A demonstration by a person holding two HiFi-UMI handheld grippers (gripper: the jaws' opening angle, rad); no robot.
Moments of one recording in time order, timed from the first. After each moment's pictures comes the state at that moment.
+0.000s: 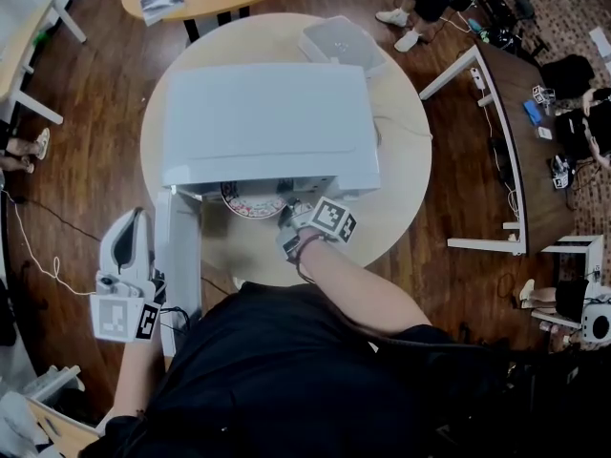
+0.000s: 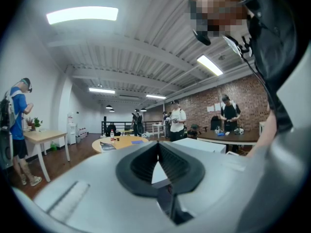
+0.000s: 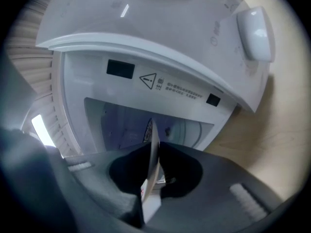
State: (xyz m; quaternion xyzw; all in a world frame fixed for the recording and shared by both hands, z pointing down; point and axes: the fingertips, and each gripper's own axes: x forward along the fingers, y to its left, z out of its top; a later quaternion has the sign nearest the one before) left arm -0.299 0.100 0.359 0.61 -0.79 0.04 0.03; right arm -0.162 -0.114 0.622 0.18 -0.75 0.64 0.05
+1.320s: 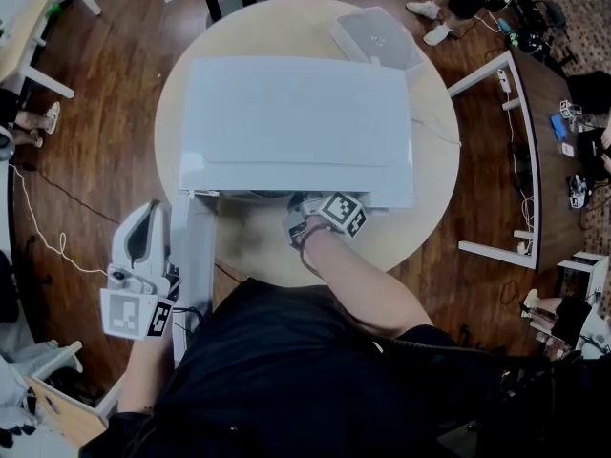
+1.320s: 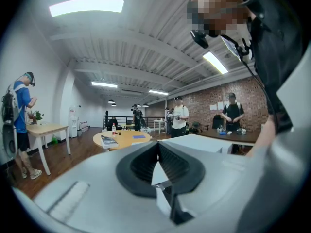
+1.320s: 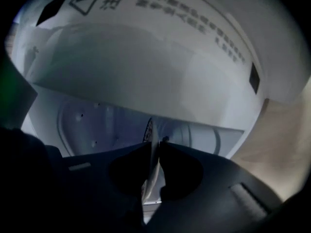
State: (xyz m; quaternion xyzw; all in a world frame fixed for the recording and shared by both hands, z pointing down) left arm -0.325 0.083 0.375 0.60 -0.80 0.04 0.06; right arm -0.205 -0.140 0.639 0.22 -0.74 0.64 0.02
